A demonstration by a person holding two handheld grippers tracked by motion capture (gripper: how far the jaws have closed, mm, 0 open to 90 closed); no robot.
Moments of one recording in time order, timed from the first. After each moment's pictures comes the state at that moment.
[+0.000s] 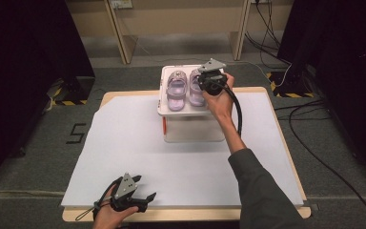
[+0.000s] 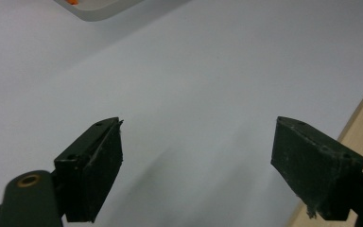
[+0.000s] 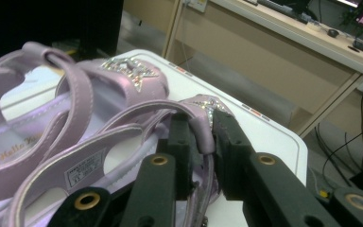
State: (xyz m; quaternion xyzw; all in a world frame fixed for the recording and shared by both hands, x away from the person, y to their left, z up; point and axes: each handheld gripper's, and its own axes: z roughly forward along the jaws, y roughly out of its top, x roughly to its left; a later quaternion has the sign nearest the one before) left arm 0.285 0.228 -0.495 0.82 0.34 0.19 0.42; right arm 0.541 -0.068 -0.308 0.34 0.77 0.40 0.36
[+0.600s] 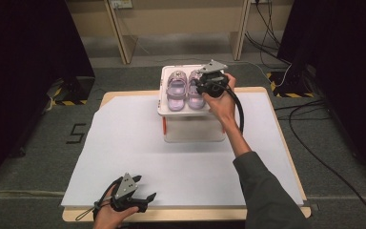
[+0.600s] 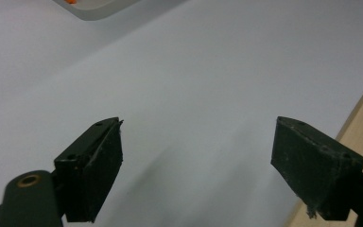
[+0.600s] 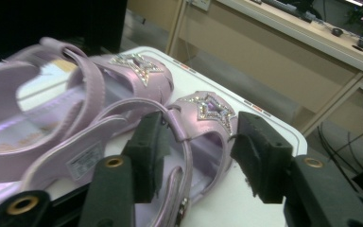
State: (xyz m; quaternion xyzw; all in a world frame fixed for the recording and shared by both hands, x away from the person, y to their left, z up) left arm 0.285 0.227 -0.495 0.82 0.34 0.19 0.42; right arm 0.531 -0.076 -0.303 0.34 0.77 0.41 0.35
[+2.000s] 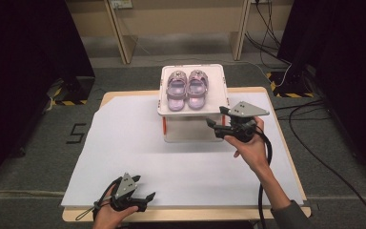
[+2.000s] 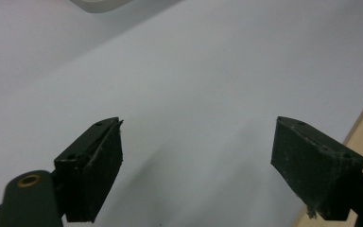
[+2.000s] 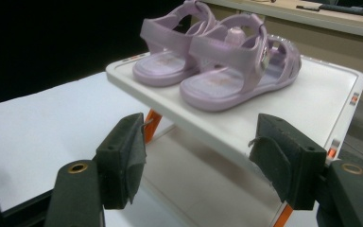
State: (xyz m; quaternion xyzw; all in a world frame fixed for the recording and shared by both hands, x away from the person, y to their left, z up) left arm 0.286 0.229 -0.497 0.82 0.35 0.19 0.41; right arm 0.411 -0.141 -0.345 0.31 0.76 0.52 0.25
